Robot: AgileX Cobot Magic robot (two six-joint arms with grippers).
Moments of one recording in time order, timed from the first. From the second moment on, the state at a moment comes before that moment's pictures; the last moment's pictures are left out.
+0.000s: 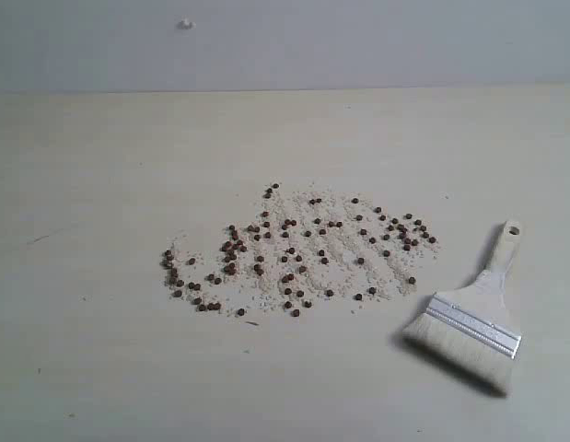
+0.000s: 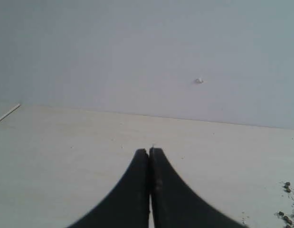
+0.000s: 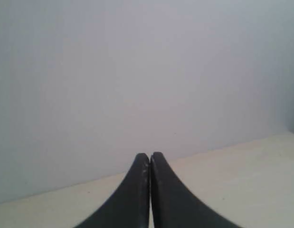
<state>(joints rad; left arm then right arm) -0.04 0.09 0.00 0.05 0.04 -0.18 -0.07 0.09 0.00 0.14 -0.11 0.06</state>
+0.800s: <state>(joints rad) -0.04 0.09 0.00 0.05 0.04 -0.18 -0.07 0.25 -0.19 0.42 -0.31 0.24</state>
